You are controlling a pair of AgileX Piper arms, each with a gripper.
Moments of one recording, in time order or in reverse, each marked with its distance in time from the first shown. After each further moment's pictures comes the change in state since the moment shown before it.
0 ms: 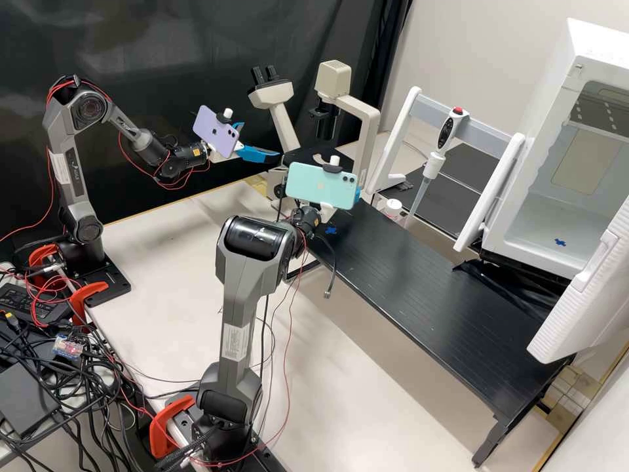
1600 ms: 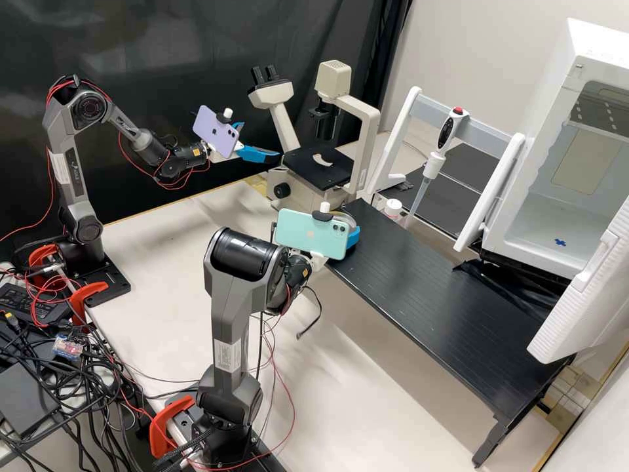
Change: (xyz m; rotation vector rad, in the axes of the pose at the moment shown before) left arm 0.000 0.000 0.000 0.000 0.000 0.000; right arm -0.089 -0.023 0.047 -0.056 0.007 0.050
